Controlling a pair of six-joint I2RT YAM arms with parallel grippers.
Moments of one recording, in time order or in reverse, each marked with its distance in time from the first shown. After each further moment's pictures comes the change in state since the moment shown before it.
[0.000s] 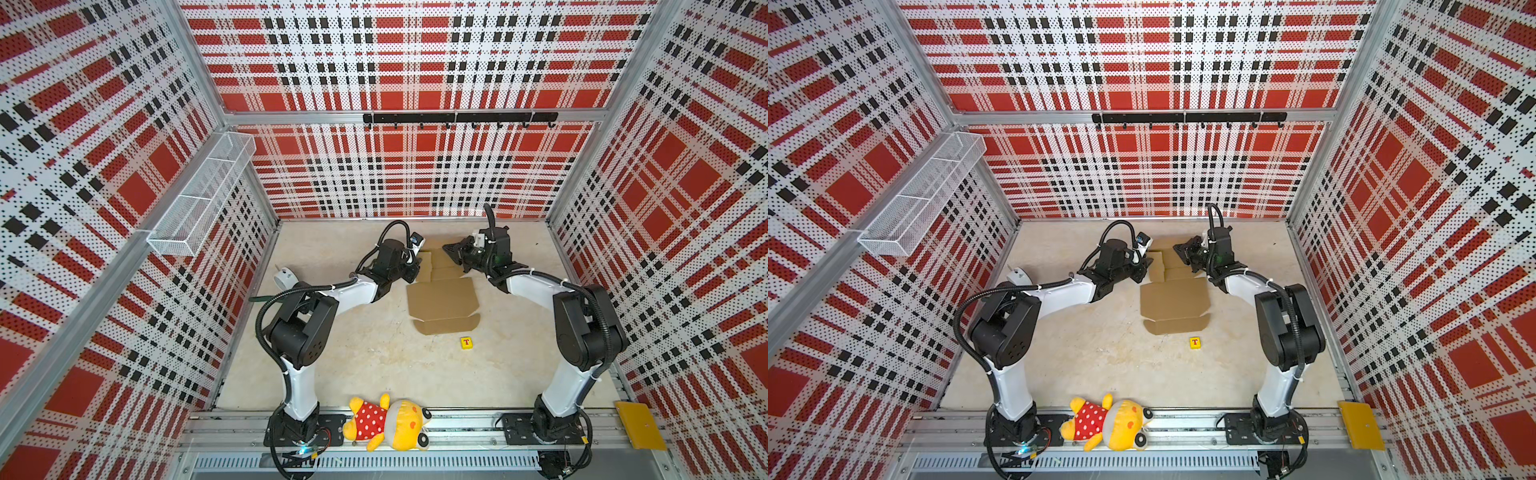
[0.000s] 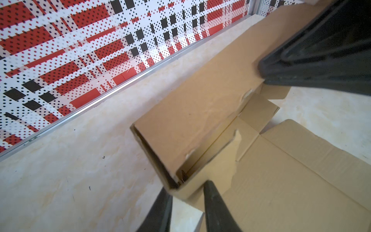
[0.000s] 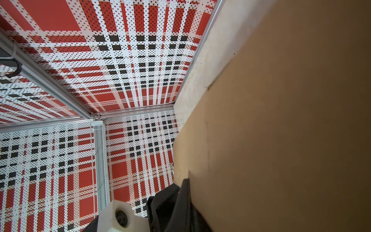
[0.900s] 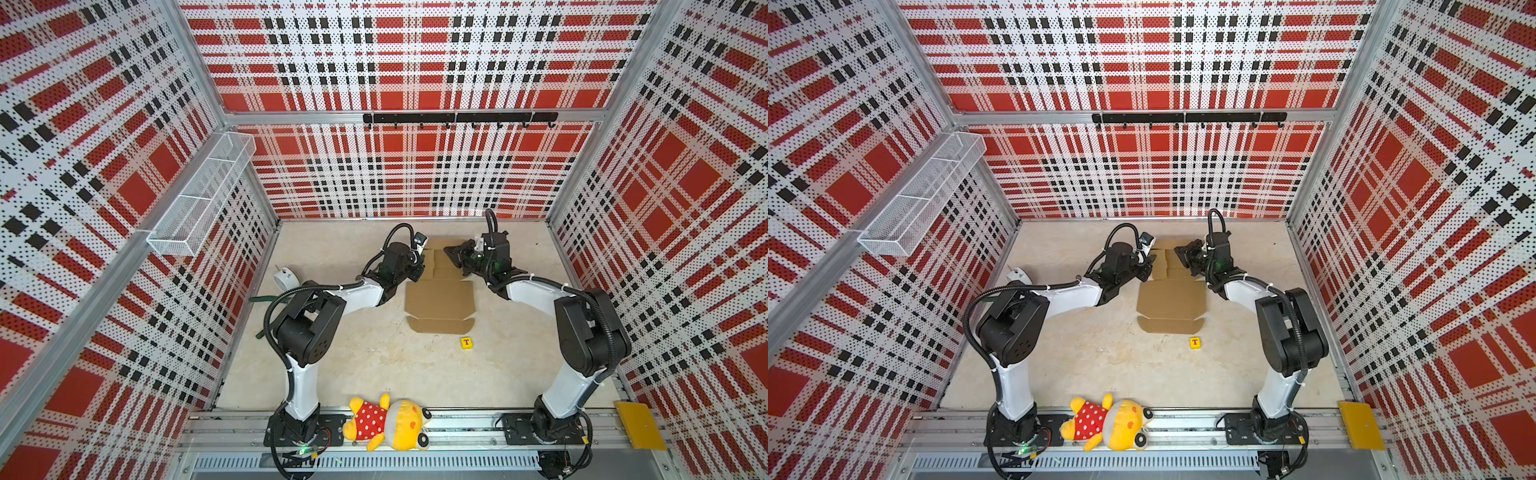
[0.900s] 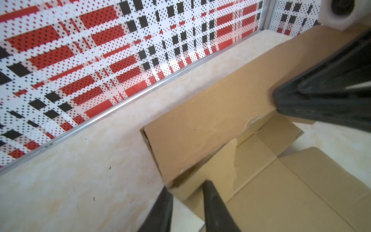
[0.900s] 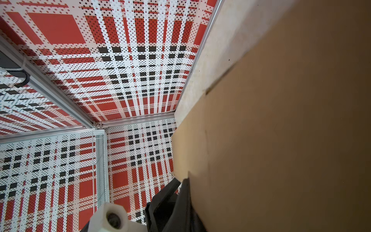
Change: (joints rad) left arm -0.041 0.039 -0.009 0.134 -0.095 -0.009; right arm 0.025 -0.039 -0.071 0.057 0.087 0.041
